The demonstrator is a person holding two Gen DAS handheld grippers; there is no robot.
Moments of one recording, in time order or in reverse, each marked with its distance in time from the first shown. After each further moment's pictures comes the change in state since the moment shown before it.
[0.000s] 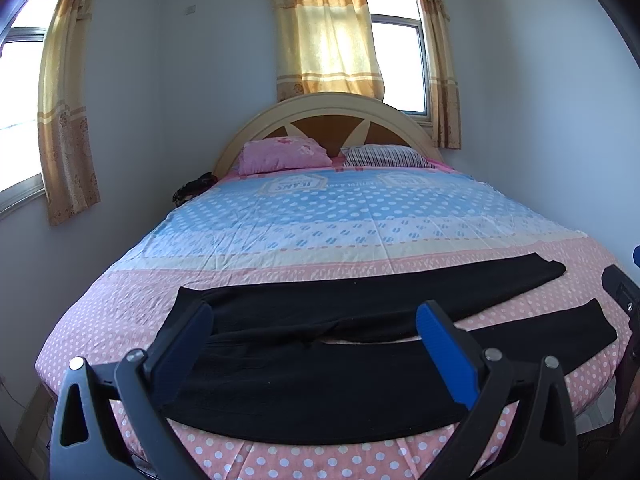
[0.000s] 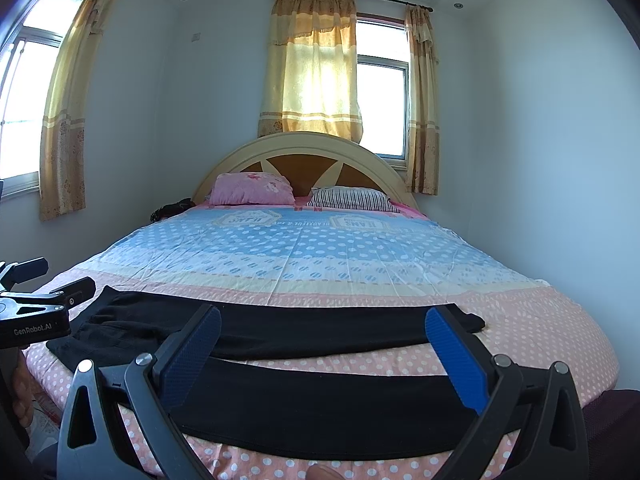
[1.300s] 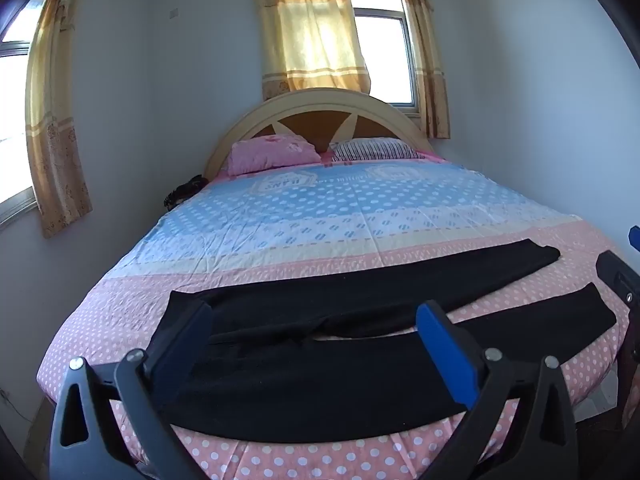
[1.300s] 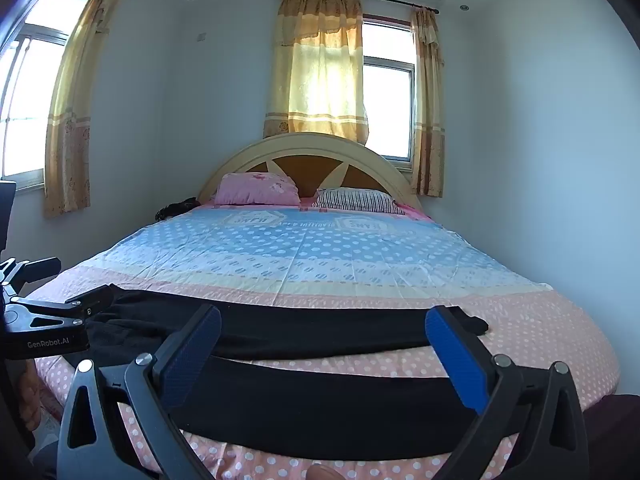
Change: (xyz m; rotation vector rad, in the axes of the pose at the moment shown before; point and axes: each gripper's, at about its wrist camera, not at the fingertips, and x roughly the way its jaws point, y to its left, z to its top) left arm -0.001 -0.016 0.001 0.057 0.020 -0.009; right arm -0.003 0.002 0.002 -0.016 0.001 0.016
